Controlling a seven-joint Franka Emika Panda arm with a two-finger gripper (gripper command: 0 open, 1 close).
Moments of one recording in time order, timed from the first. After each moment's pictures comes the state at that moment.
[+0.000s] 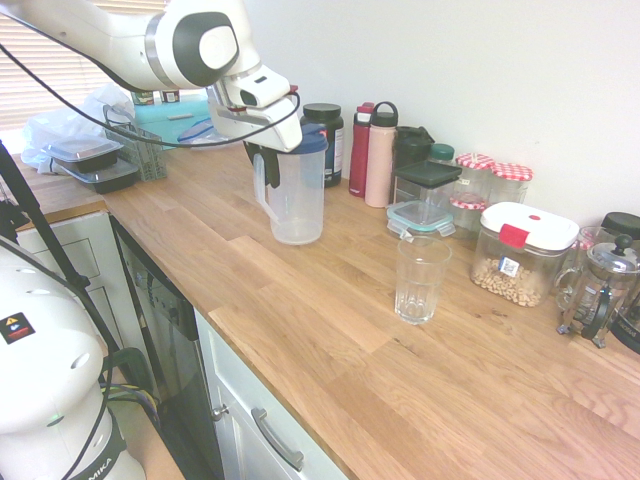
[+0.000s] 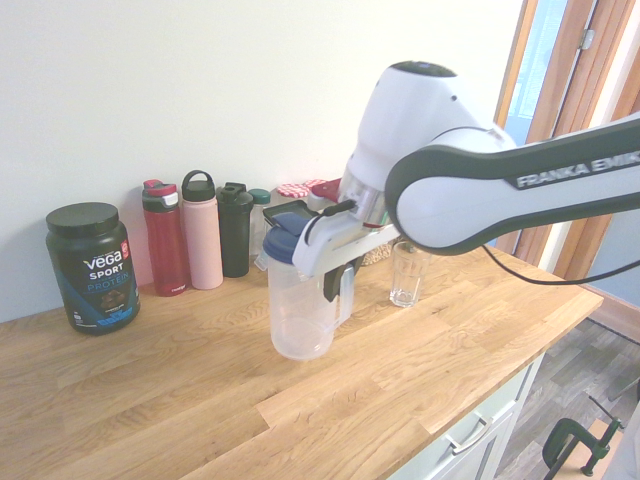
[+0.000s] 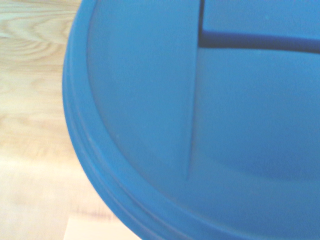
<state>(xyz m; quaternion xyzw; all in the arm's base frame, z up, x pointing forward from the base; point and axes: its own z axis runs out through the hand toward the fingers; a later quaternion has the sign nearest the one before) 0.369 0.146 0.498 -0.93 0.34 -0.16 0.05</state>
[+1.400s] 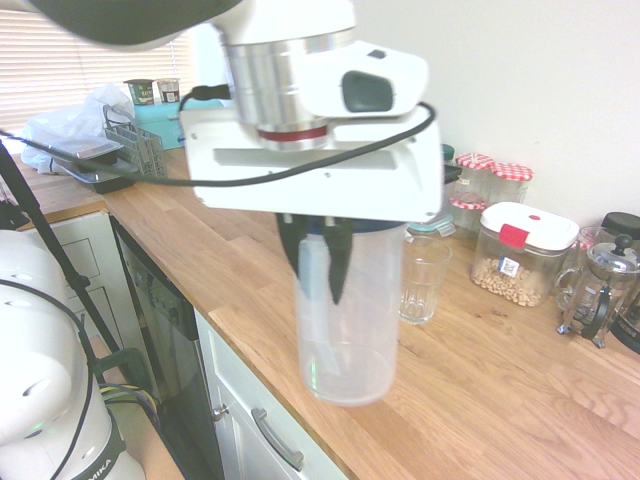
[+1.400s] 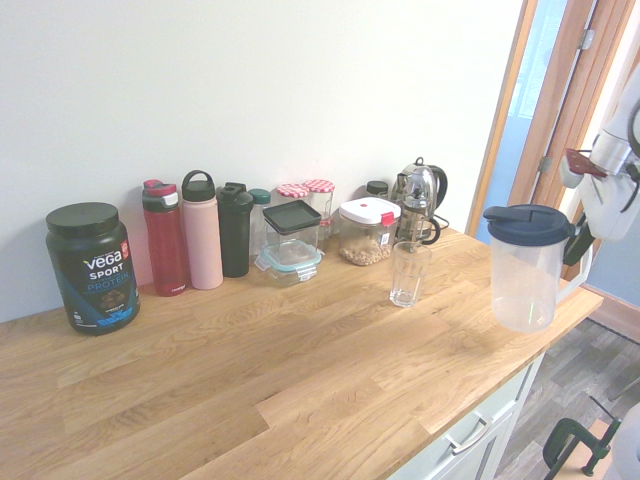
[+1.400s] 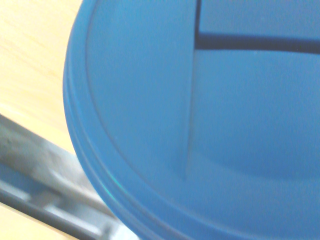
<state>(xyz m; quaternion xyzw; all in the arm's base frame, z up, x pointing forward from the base) 0.230 -0.223 0.551 -0.98 0.18 -0.06 -0.06</state>
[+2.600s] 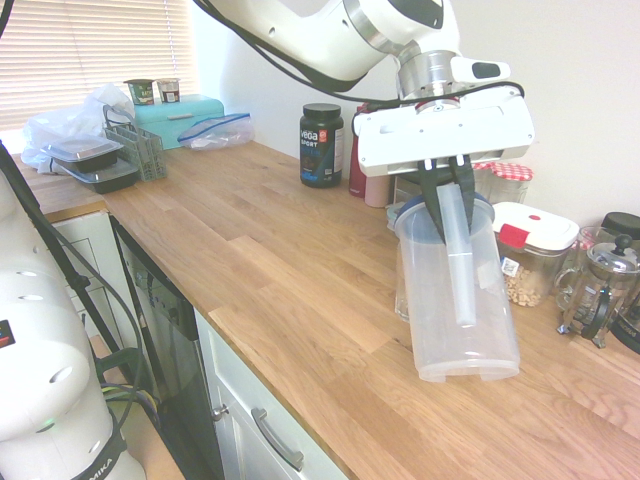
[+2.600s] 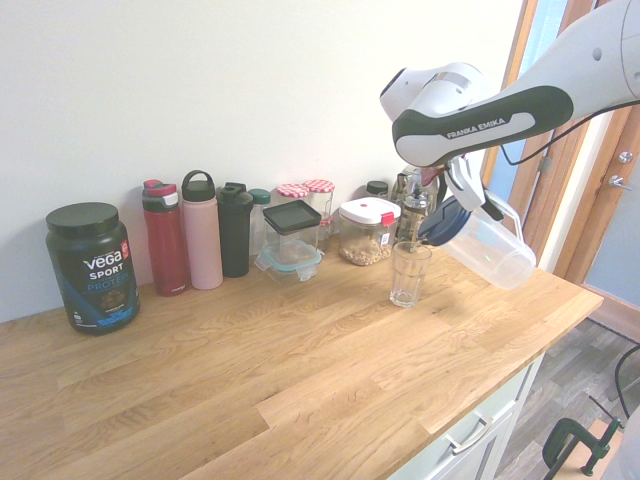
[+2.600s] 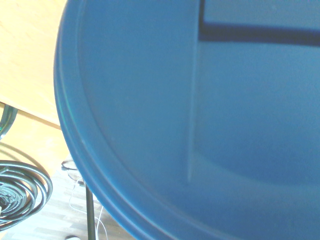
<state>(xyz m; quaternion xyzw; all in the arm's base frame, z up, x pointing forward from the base) 0.461 -0.156 0.514 -0.91 0.11 0.20 -0.35</state>
